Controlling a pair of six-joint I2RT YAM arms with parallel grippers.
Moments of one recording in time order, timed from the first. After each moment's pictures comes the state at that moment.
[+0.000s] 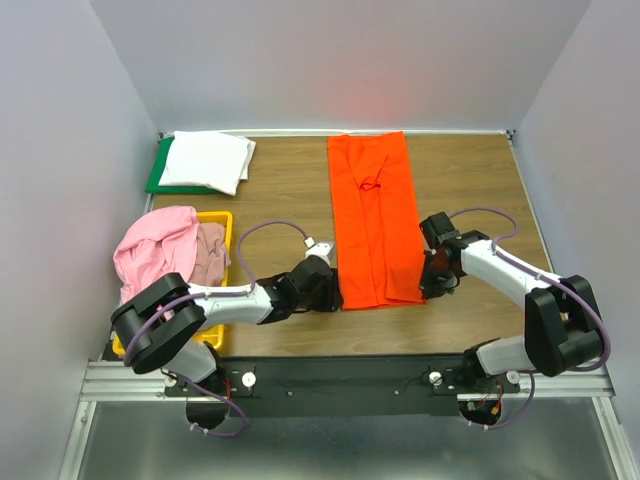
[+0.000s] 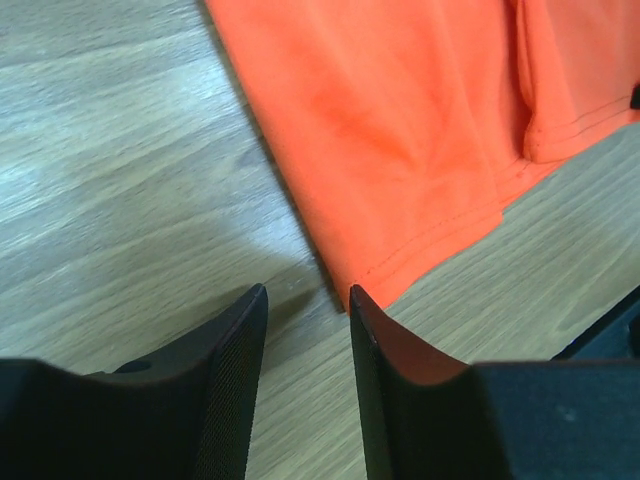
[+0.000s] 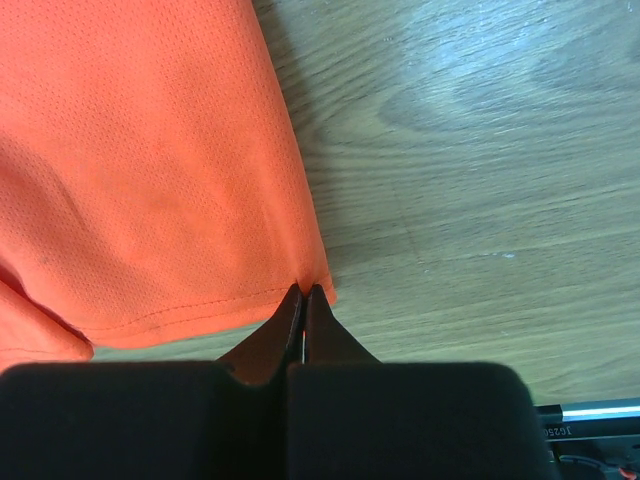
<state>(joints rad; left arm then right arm) -0.96 1.45 0.56 0.15 -0.07 -0.72 0.35 1.40 0.76 -0.75 0.06 0.64</state>
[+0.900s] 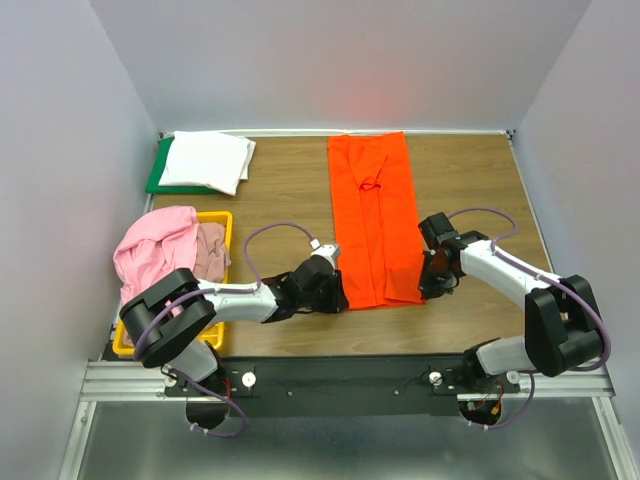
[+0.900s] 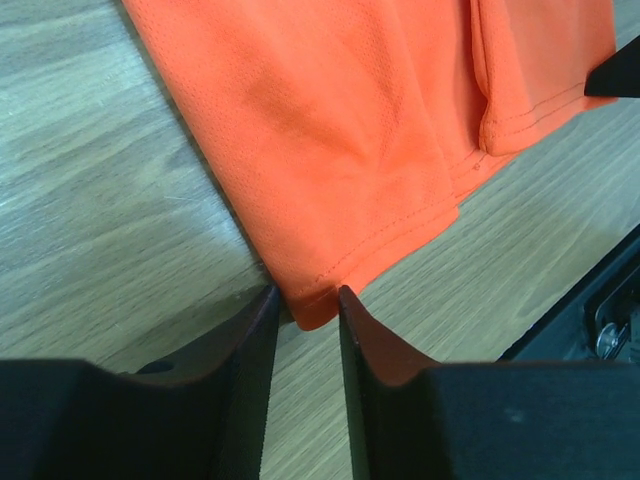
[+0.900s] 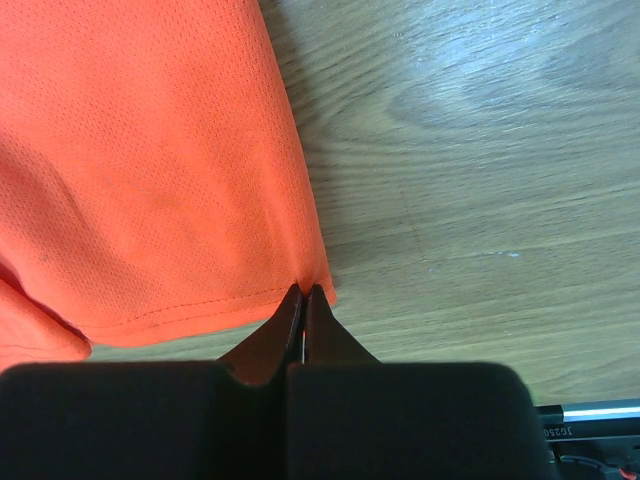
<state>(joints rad) -0.96 1.51 0.58 0.20 0.02 -0.76 0.36 1.40 0.76 -0.75 0.06 0.64</state>
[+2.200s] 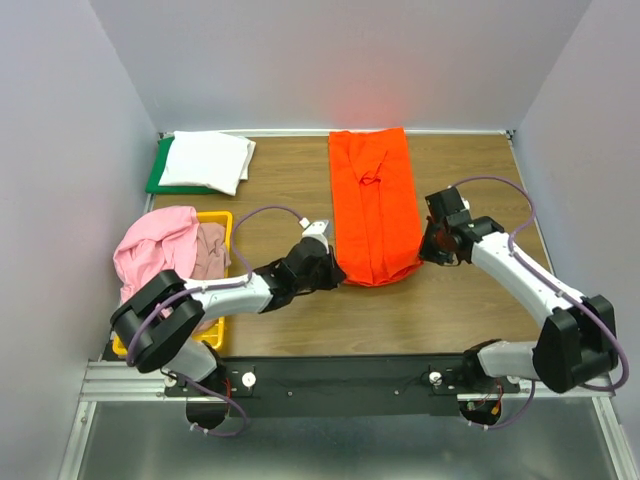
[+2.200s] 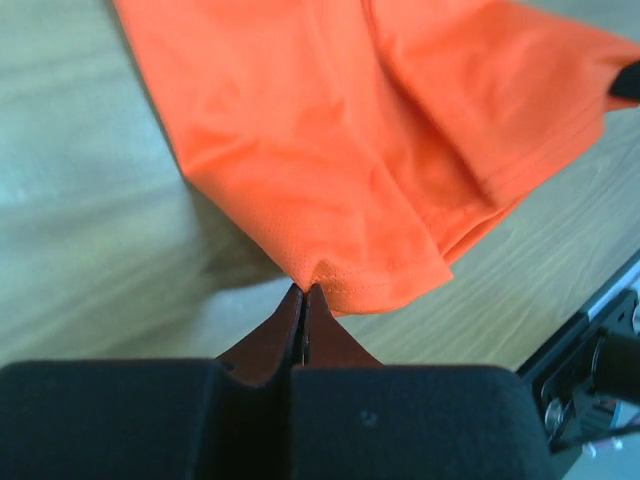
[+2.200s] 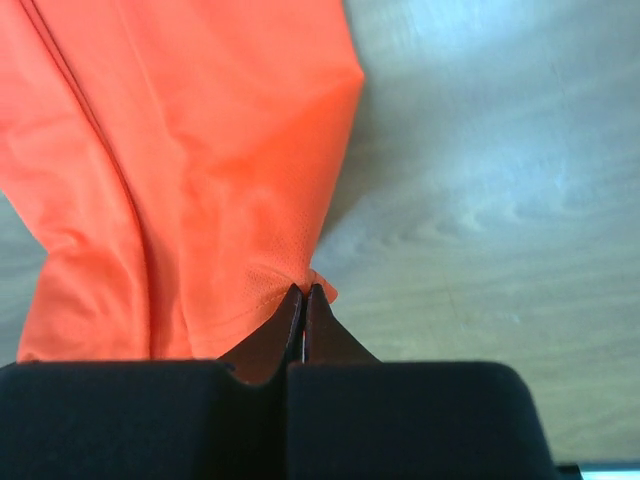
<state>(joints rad) -0.89 1.45 0.62 0.24 -0.05 -0.77 0.37 1.28 0.93 -0.73 0.16 0.64</state>
